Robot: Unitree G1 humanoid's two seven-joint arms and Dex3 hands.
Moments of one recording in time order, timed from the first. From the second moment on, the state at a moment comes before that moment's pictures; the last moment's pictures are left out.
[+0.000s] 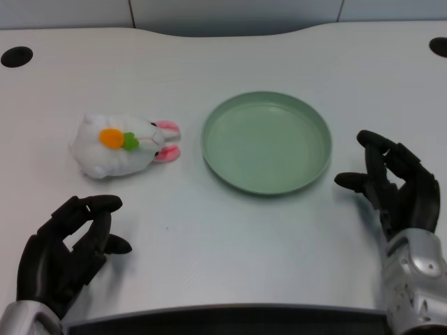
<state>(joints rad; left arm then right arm) 0.11 0.11 0.19 0.07 -0.32 0.11 -0.24 -0.32 -0.04 -0.26 0.62 0.17 -0.16 -0.07</state>
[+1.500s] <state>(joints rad) -0.21 0.60 0.00 -0.11 0.45 -0.04 -0.31 -0.32 -0.04 -0.25 0.66 0.16 -0.18 -0.08</state>
